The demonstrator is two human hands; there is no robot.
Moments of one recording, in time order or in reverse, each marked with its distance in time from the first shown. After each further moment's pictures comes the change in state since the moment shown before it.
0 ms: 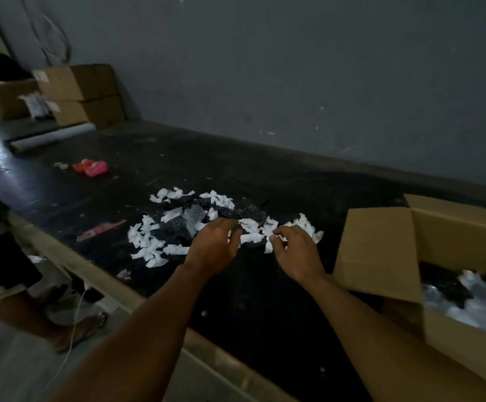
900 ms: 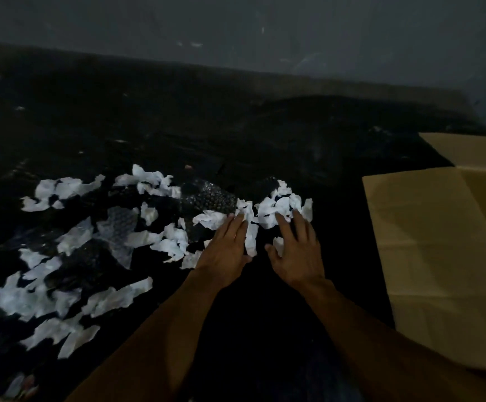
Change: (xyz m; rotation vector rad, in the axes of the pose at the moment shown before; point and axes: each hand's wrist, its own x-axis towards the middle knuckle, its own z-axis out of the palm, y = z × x) left_hand 0.135 -0.103 0.206 0.176 -0.610 0.351; right_hand 0.084 0.129 0.120 -0.439 -0.140 0.424
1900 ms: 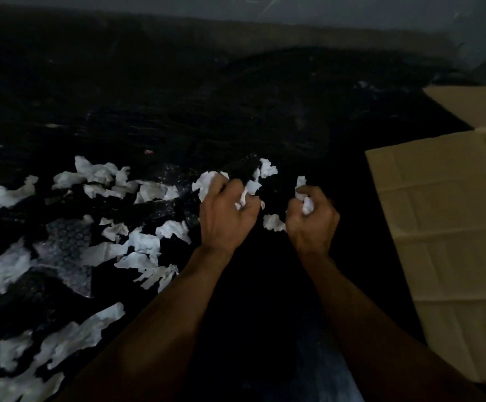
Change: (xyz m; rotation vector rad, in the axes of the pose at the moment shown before) left_hand 0.075 0.020 -0.013 -0.595 0.606 -0.118; right_hand 0.040 -0.006 -0.023 0.554 0.535 0.459
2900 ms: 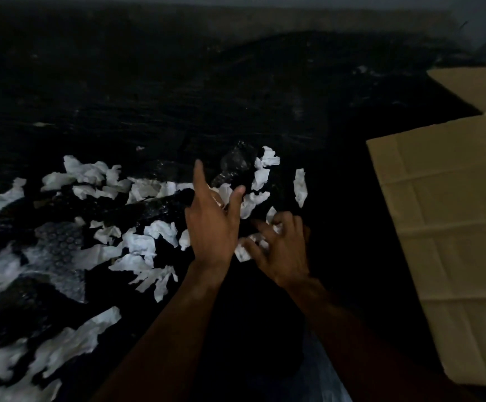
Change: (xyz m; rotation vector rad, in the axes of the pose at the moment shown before) left_hand -0.014 -0.005 -0.002 -0.024 0.019 -0.279; right_hand -0.044 0.054 0.030 -0.415 -0.323 -0.397
